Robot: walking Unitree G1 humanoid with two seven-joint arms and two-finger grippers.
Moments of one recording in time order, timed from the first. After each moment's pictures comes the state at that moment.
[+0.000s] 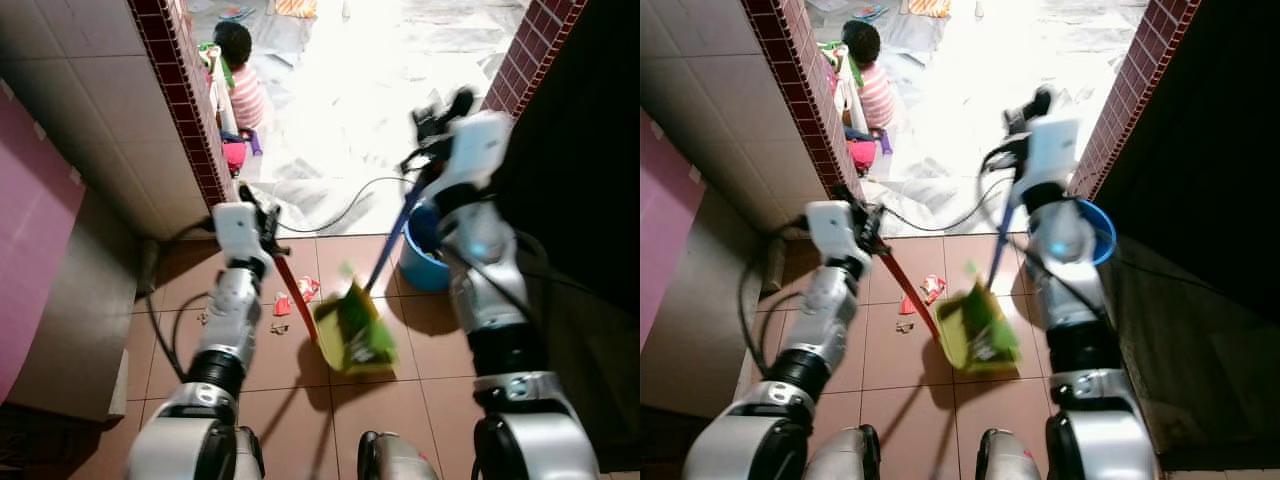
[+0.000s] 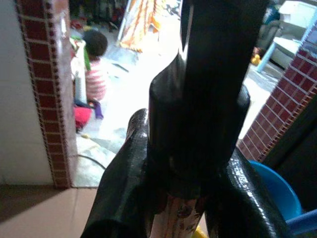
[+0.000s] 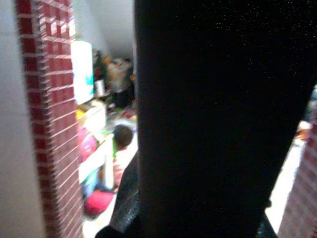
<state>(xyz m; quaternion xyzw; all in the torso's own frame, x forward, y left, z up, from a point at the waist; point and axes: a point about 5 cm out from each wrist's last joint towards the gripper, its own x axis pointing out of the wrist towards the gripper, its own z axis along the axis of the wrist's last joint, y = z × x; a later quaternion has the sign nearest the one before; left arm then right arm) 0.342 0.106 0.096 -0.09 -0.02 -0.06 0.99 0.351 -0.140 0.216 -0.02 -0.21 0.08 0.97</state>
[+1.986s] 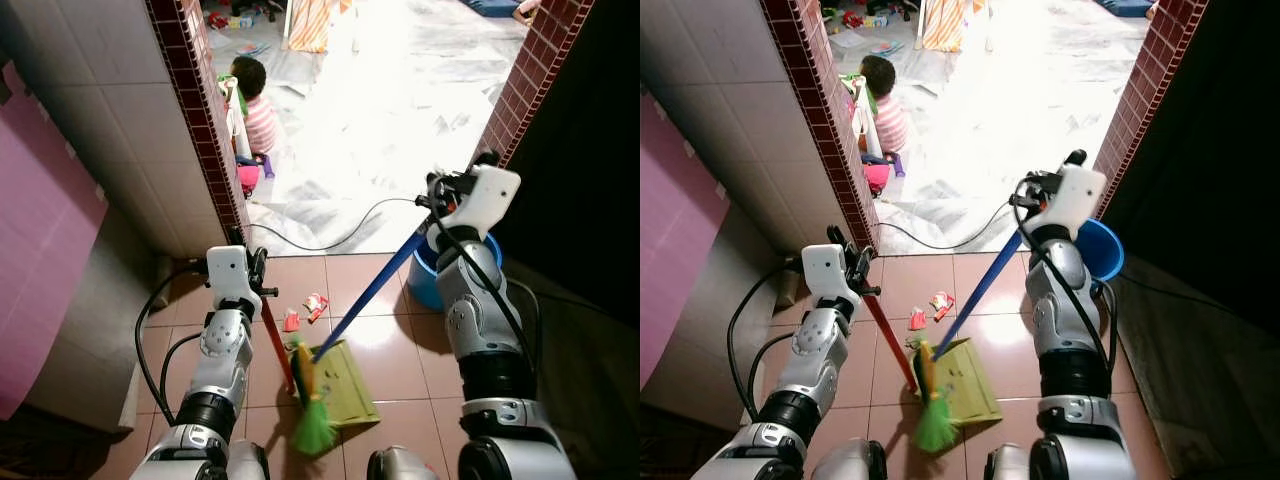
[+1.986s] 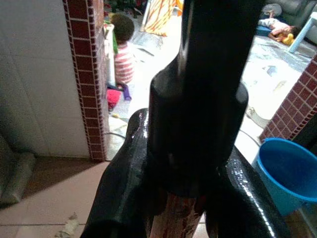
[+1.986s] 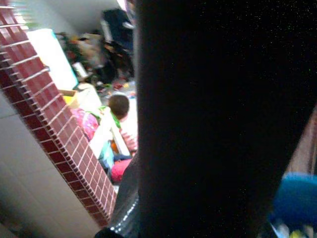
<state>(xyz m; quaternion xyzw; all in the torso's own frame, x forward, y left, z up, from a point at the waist) 0.308 0.113 0.048 -0.08 0.06 -0.03 0.99 0.343 -0.150 0.158 0.12 -0.06 0.01 0.99</state>
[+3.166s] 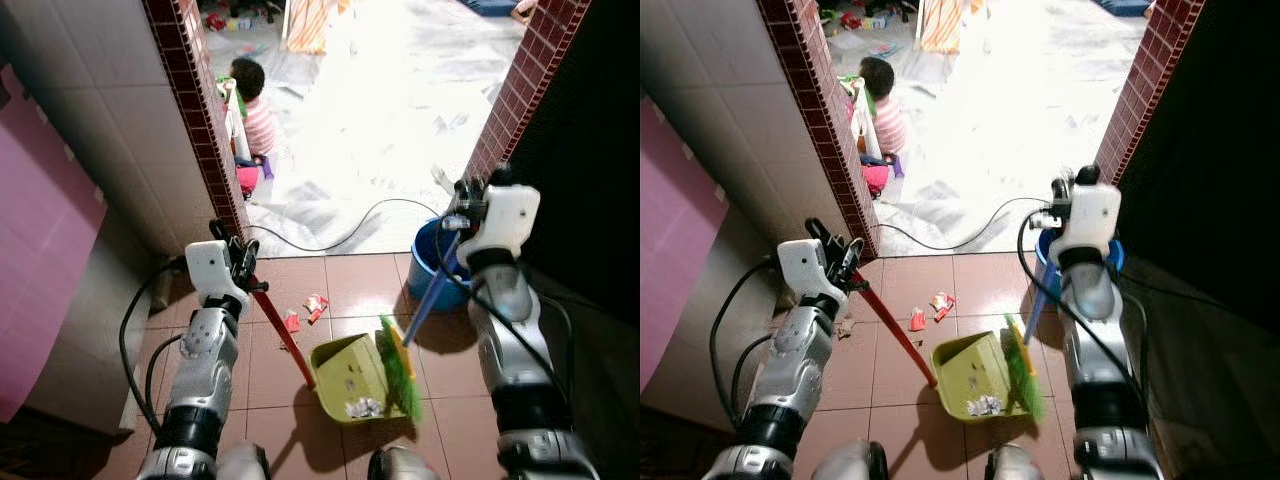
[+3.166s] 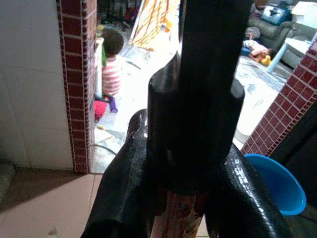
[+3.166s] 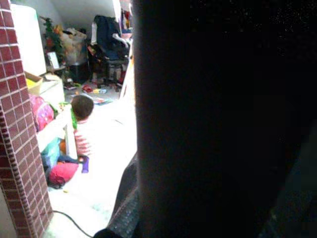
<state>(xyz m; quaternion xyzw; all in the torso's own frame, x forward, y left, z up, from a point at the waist) 0.299 0.133 0.069 -0.10 0.02 -0.05 0.99 0.312 -0.186 0.140 -0.04 -0.11 -0.02 0.99</state>
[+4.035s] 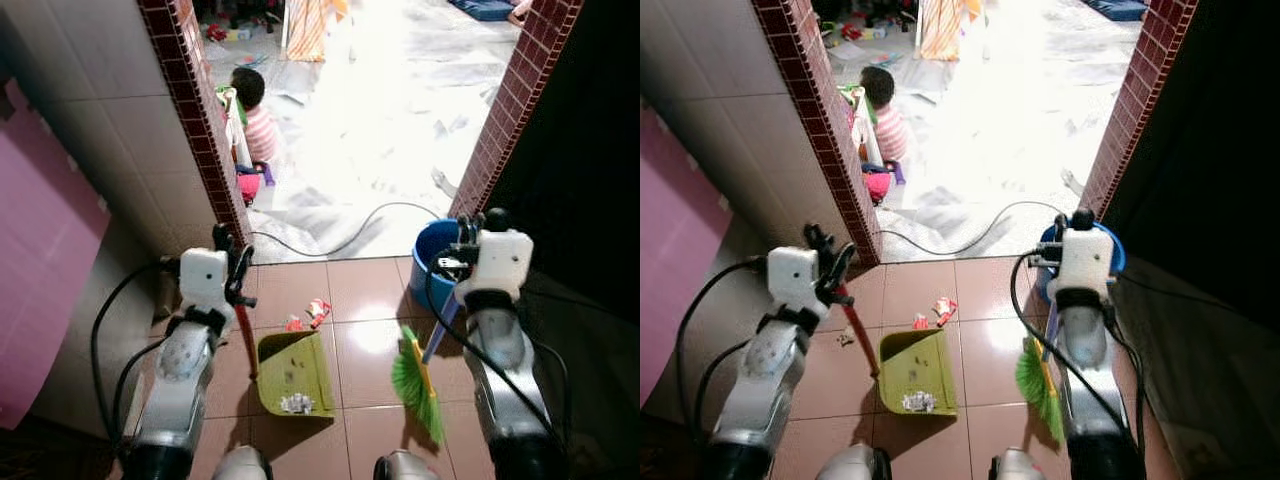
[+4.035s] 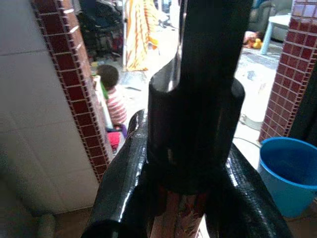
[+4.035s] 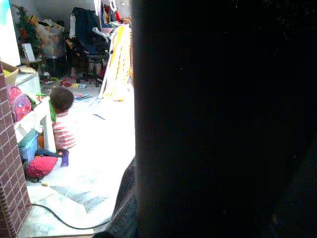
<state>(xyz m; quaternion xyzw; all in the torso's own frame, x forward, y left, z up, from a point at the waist) 0.267 0.148 0.084 0.02 -0.01 -0.08 1.00 0.272 -0.179 0.116 -0.06 -0.09 -0.06 0.99</state>
